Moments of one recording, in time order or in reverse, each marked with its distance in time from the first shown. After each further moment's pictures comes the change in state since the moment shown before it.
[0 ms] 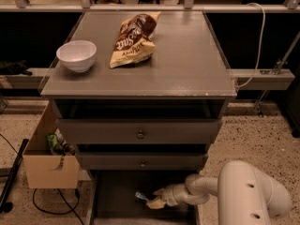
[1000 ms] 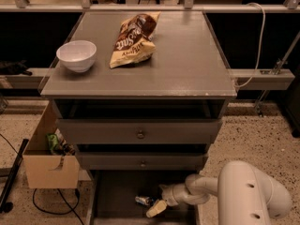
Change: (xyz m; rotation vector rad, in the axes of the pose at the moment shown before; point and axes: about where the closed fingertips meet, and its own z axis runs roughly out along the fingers) arm 0.000 0.000 0.000 0.000 0.000 0.000
